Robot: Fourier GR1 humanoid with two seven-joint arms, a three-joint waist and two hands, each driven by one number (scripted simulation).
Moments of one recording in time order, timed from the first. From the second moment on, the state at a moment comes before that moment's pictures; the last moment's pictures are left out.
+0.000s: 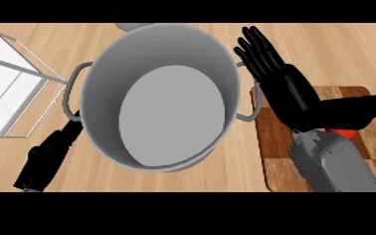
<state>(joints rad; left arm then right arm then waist) 0.07 0.58 -0.30 -1.64 0.18 0.11 0.11 -0.42 -0.27 0.29 -1.68 -0.45 -0.05 0.07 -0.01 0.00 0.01</state>
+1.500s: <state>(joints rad) -0.12 0.34 -0.22 -1.69 0.30 0.29 0.23 -0.30 -1.13 -0.12 -1.59 -0.12 0.69 -0.58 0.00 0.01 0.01</state>
